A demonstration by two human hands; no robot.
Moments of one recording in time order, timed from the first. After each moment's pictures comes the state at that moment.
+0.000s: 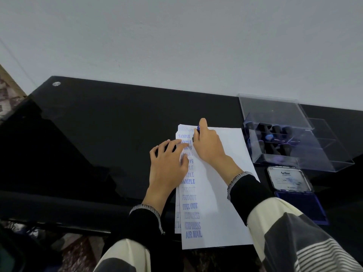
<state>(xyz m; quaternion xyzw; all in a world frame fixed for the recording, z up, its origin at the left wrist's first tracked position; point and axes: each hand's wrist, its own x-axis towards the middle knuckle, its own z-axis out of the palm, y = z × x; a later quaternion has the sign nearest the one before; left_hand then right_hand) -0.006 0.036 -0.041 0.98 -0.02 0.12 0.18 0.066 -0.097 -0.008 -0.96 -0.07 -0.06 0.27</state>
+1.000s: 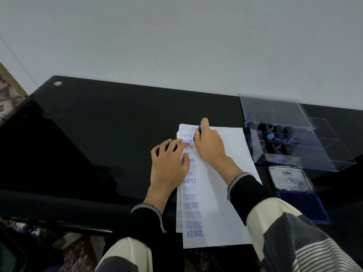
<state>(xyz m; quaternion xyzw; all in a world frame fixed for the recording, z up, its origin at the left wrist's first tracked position) -0.006 0.037 -0.041 0.98 -0.03 0.12 0.18 0.064 -0.096 -0.011 -0.96 -0.06 -0.07 0.27</state>
